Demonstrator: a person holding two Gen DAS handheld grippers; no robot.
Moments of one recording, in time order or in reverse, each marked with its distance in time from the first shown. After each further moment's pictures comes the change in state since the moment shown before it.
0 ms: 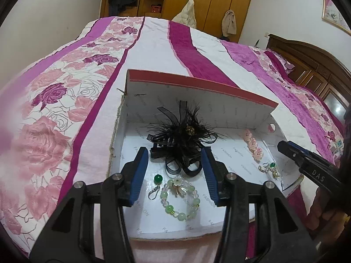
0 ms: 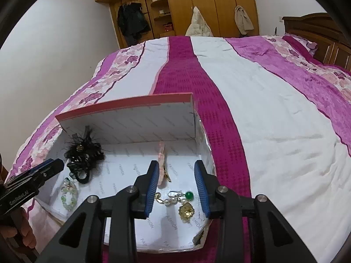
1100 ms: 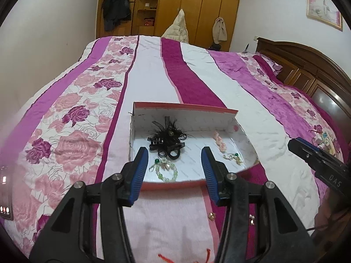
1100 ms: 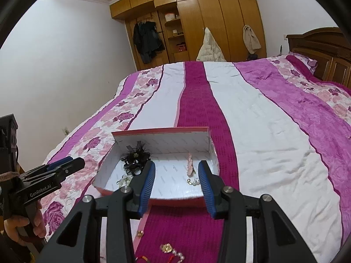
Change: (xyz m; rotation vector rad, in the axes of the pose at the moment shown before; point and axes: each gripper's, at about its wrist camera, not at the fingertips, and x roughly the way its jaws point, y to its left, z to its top) left arm -0.126 -0.031 -0.003 0.071 -0.054 0.003; right arm -0.155 0.029 -0.004 -0.023 -0.120 0.081
